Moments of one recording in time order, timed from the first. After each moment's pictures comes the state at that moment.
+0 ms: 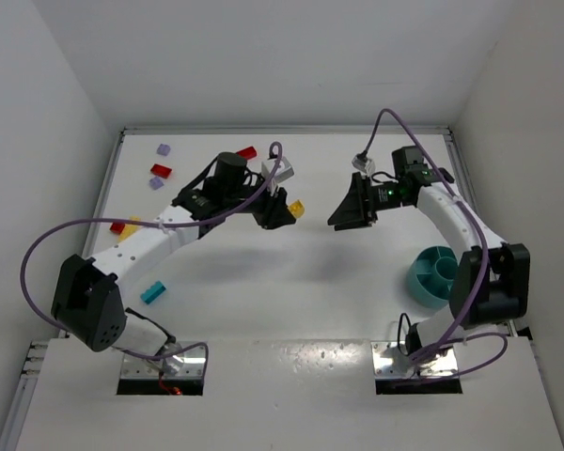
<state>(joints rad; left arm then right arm) -0.56 1.42 1.13 -0.21 0.59 0.08 0.11 1.53 1.17 -0.79 -1.21 0.10</state>
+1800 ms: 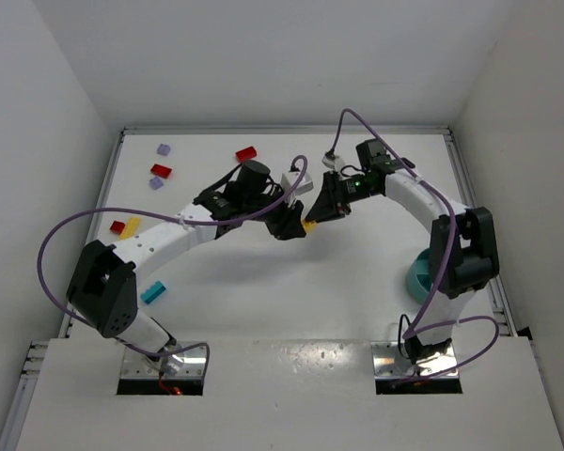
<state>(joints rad) -0.66 1.52 1.18 -0.26 0.55 0.10 0.26 1.79 1.31 -0.64 -1.11 0.25</state>
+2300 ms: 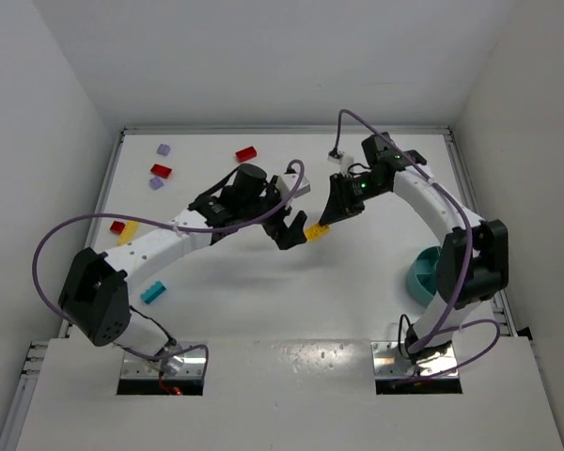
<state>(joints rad) -0.68 1.49 1.14 -0.23 0.45 0.12 0.26 1.72 1.38 -0.85 -0.87 0.01</state>
